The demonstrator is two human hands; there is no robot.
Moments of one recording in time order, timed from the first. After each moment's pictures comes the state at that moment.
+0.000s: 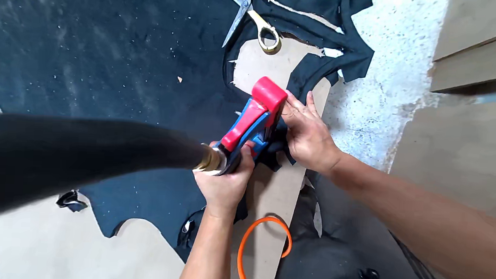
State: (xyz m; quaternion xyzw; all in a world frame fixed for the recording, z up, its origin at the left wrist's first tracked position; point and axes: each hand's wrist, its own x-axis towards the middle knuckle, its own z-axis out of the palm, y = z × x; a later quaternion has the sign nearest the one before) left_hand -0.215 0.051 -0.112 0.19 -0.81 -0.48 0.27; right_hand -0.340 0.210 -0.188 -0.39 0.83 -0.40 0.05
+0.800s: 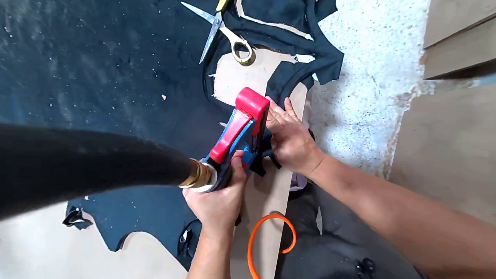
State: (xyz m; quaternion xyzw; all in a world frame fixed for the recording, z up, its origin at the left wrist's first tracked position) left_hand -0.218 0.078 -0.095 0.23 -0.85 -0.41 0.25; right_hand -0.342 0.211 -0.190 -0.37 0.81 -0.45 0.03
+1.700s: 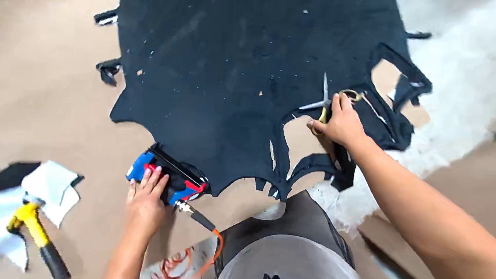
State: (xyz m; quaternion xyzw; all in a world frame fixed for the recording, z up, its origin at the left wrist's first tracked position) left_hand 0.012 0.072 -0.089 0.54 -0.83 -0.12 0.00; right_hand -0.579 0.083 -0.108 -0.51 0.85 -0.03 0.16
